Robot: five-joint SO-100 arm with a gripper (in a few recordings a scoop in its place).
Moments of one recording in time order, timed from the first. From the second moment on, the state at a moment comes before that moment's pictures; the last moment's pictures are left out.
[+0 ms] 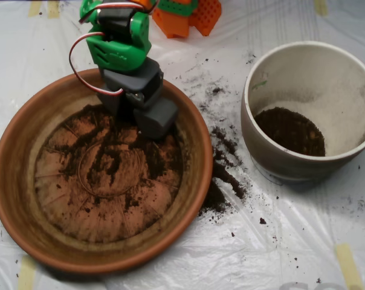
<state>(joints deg) 27.6 96.2 121.6 61.8 -80.5</state>
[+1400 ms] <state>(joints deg) 5.5 91.5 71.4 95.4 -27.0</state>
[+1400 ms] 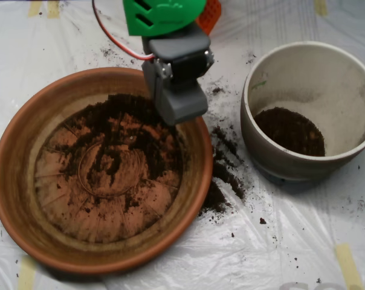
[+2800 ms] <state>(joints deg) -17.6 89.4 56.8 102.6 -14.0</state>
